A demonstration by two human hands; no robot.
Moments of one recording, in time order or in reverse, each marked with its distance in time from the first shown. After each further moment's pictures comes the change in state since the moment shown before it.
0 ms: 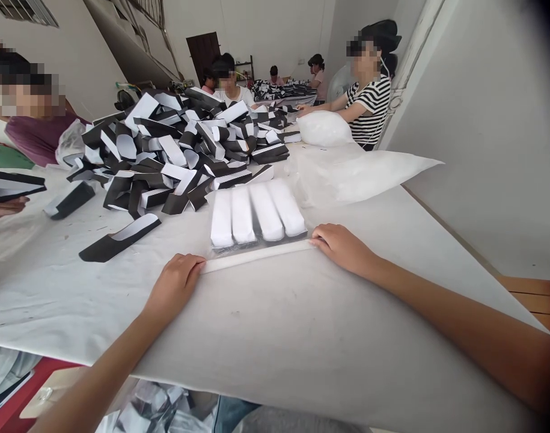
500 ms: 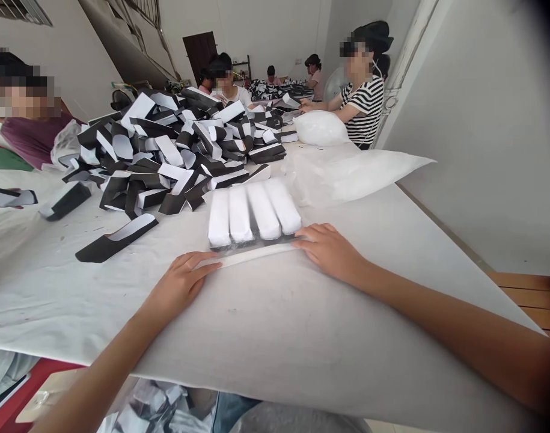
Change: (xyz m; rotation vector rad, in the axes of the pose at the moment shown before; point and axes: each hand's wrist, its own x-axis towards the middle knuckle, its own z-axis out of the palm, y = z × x) left_hand -0.001 0.002 -0.002 0.076 -0.043 0.354; right_hand -0.008 -0.024 0.001 -0.199 0.075 -0.275
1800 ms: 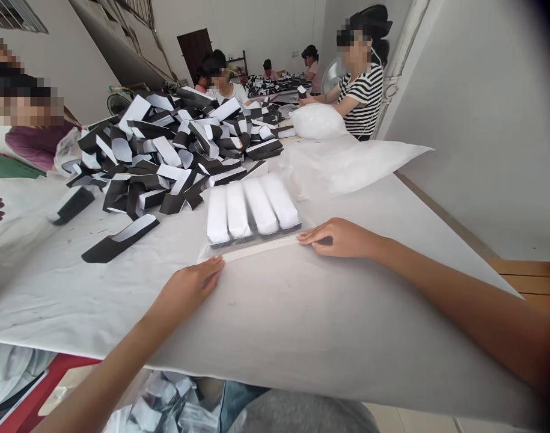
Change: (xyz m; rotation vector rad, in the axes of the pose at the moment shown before) left_hand 0.012 0.045 -0.016 -0.044 -0.218 -0.348; right_hand -0.010 0.036 -0.015 0.537 -0.202 0.108
